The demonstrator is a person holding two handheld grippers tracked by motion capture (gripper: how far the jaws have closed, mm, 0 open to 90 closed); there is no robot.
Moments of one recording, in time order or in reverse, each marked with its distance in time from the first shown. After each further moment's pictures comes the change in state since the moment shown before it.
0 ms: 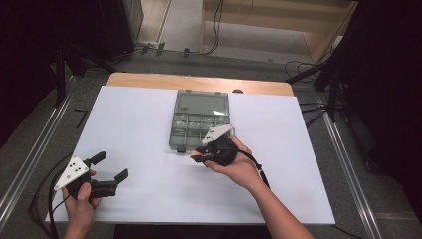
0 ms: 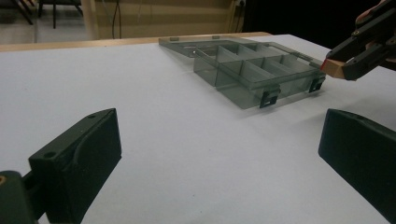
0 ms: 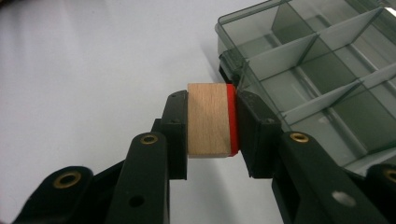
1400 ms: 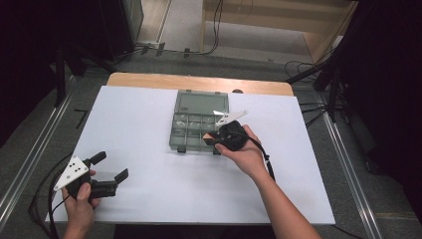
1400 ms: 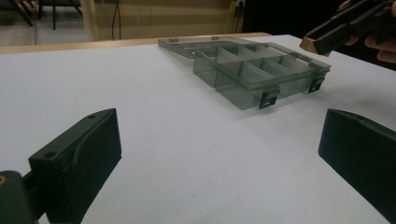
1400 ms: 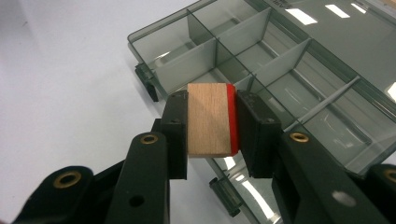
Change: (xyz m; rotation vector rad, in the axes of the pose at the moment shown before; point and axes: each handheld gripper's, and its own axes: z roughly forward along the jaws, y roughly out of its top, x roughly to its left) left arm 0.000 0.001 0.000 -0.003 -0.003 0.004; right arm -0.043 -0.001 -0.013 -0.036 -0.122 0.134
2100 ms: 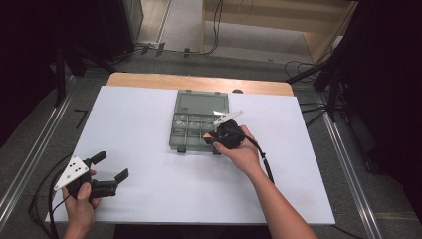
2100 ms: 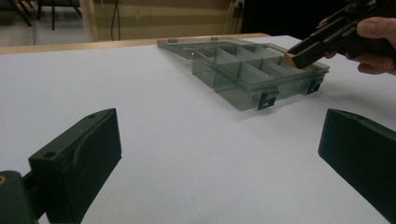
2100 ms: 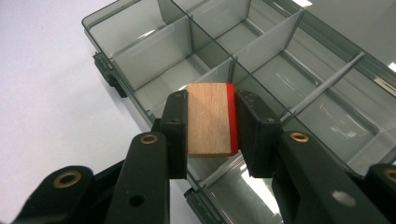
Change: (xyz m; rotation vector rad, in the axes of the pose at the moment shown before) left arm -0.001 0.000 0.001 0.001 -0.003 0.001; right arm -0.013 -0.006 0.026 0.040 -0.031 0.057
